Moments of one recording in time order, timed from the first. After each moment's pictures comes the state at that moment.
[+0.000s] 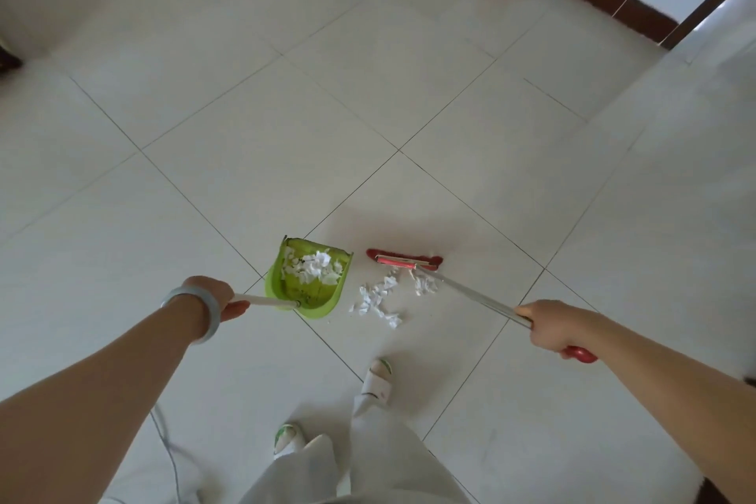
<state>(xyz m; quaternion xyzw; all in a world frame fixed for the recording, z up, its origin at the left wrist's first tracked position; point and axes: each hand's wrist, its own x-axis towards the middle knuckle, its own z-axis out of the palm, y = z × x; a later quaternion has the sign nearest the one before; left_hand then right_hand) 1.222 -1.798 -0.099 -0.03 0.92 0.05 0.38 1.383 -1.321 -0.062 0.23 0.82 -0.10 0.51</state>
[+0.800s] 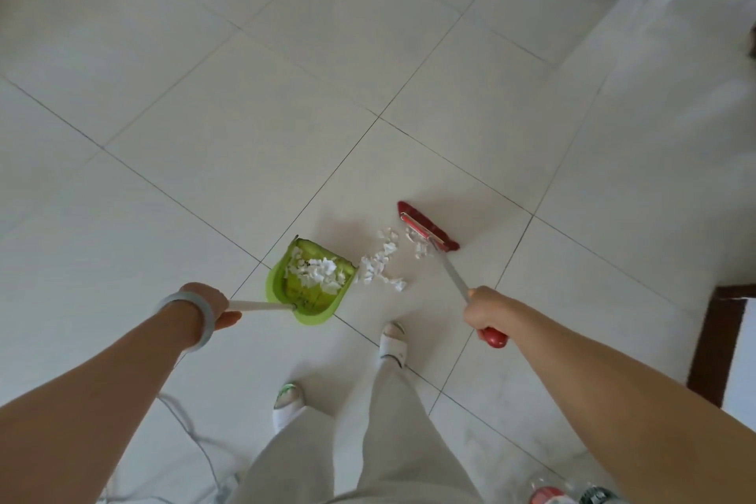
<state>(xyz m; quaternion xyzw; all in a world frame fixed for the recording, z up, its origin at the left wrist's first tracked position) 1.233 -1.856 -0.108 0.14 0.89 -0.11 0.41 1.408 -1.482 -0.106 0.40 0.76 -0.20 0.48</state>
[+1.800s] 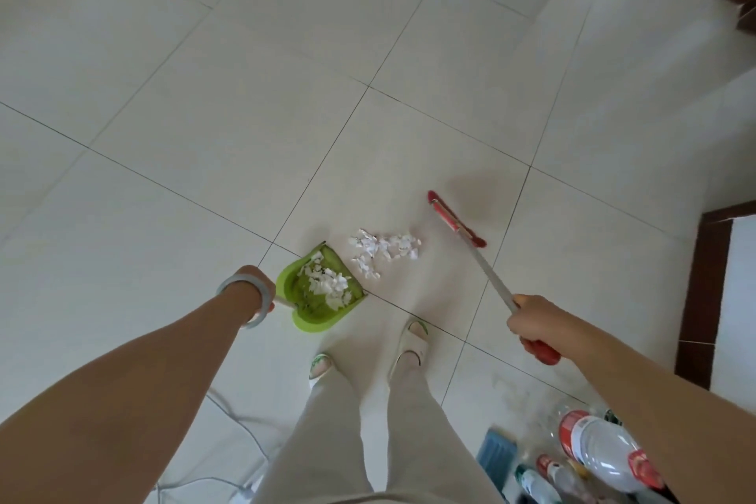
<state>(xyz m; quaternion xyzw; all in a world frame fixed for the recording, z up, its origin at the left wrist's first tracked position) 1.261 -1.885 -0.125 0.07 0.89 -0.04 0.45 1.509 -1.577 -0.075 0.55 0.68 -0.31 0.39</state>
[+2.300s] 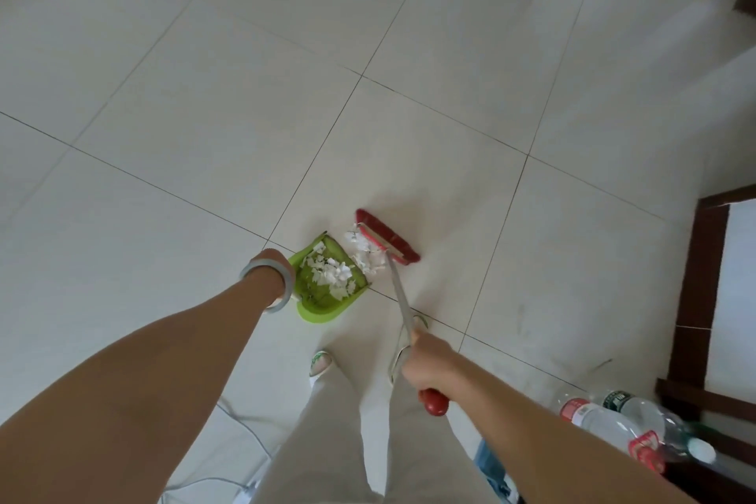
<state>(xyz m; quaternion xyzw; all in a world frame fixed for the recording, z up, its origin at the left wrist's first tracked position) 1.258 -1.851 -0.146 0.03 0.90 -0.01 0.43 1.460 -1.716 -0.089 0.39 0.72 -0.31 0.48</state>
